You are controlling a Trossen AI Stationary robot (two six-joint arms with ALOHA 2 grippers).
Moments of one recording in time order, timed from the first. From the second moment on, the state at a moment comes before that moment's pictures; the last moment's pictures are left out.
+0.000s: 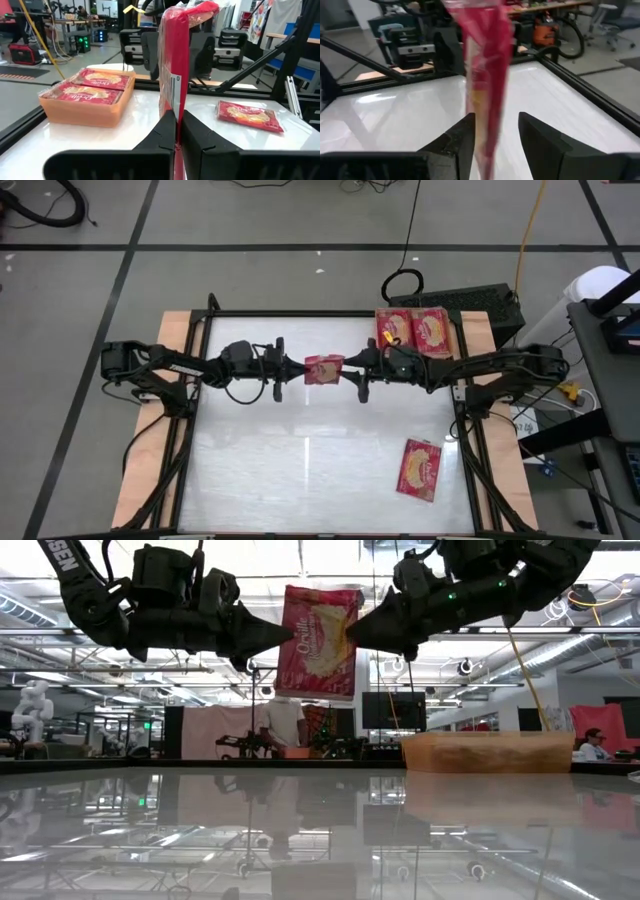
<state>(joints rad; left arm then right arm) 0.28 1.46 0.45 1.00 0.29 -0.05 -0.16 1.36 0.59 0.57 0.02 0.12</state>
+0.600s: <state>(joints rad) 0.23 1.46 0.45 1.00 0.20 -0.03 -0.20 1.34 0.59 0.58 -0.02 0.01</state>
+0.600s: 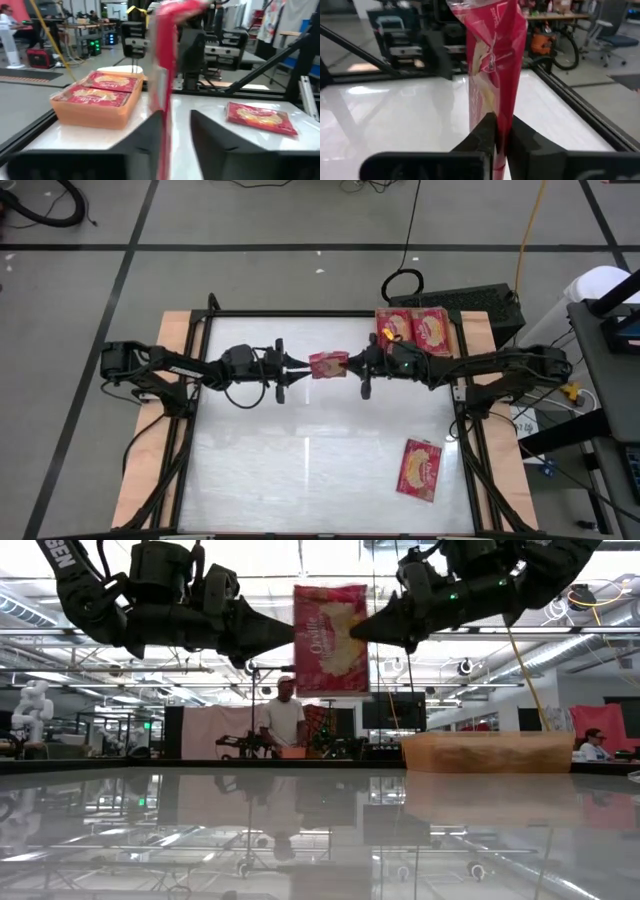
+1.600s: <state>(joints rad) 0.20 1.46 0.45 0.88 0.08 -0.08 -0.99 0.89 0.97 -0.83 -0.16 -0.20</state>
